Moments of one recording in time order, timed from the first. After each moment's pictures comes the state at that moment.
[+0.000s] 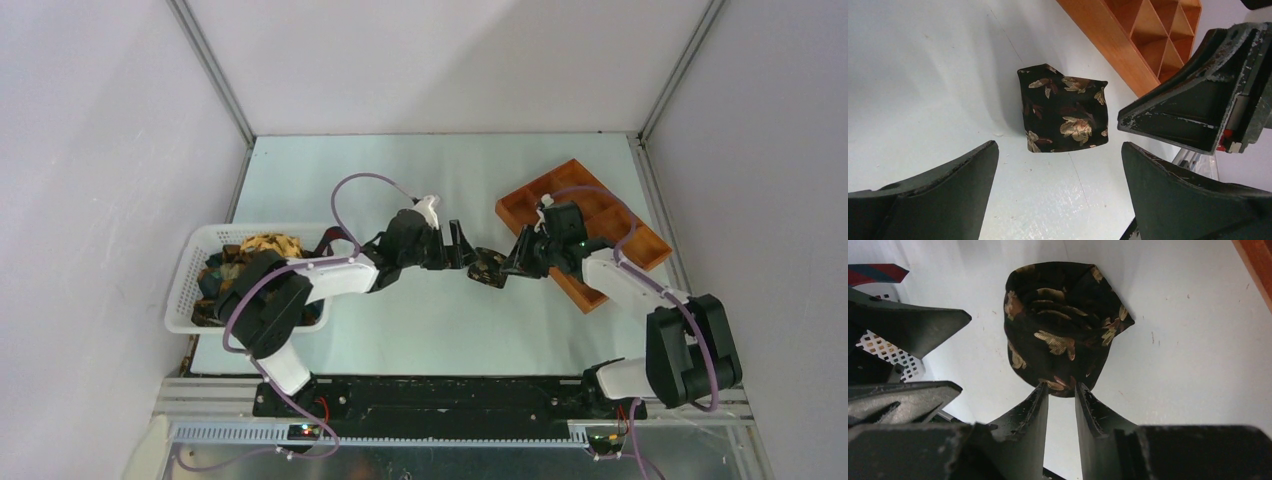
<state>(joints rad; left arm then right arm) -0.72 1.65 0.85 0.30 0.22 -0.71 0.31 1.35 0.76 -0.32 -0.33 0.65</state>
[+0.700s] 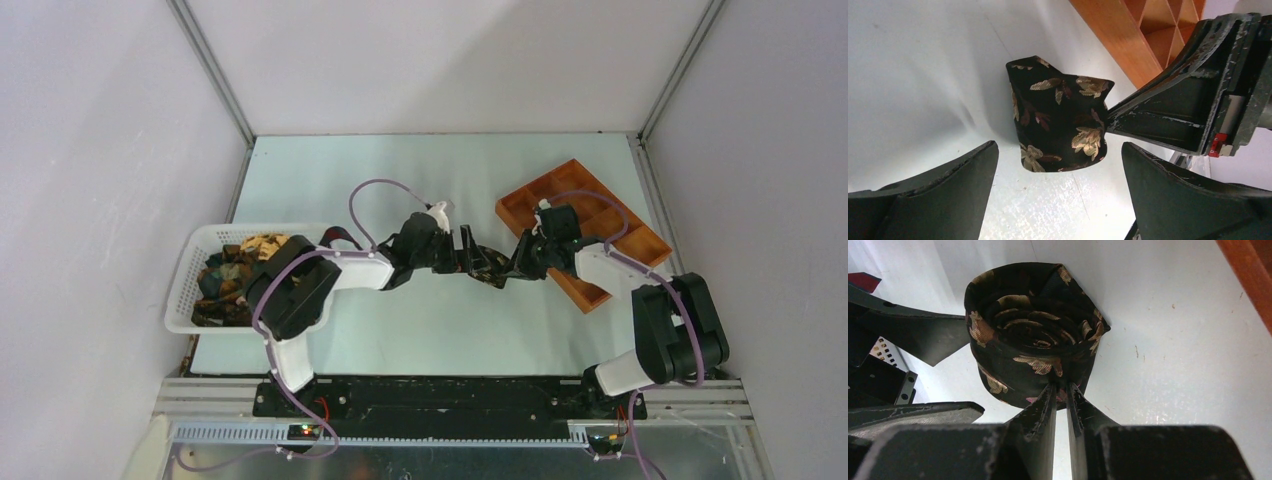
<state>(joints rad) -0.74 1.82 0.90 0.40 0.29 -0.76 0.29 1.48 0.76 -0.26 -0.34 0.66</state>
